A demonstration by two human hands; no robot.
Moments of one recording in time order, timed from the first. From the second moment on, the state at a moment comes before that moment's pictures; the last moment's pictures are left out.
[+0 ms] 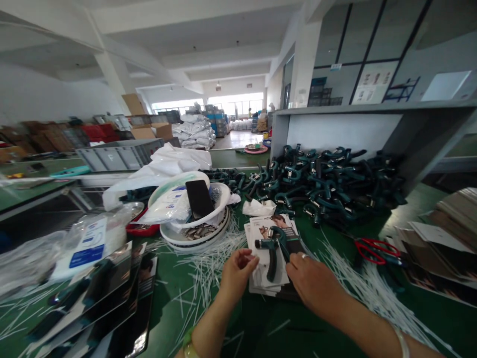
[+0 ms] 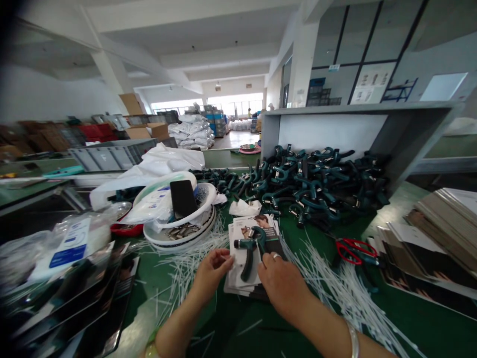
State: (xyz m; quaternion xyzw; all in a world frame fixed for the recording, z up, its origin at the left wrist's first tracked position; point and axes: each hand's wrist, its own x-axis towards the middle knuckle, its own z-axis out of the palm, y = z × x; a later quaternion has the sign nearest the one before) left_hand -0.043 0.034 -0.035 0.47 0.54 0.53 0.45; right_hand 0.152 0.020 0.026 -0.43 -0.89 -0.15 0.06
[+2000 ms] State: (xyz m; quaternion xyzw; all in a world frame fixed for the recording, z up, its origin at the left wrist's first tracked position) left_hand -0.024 0.030 -0.033 0.70 0.45 0.54 0.14; right_hand 0.147 0.083 0.023 -0.41 -0.70 0.55 0.20
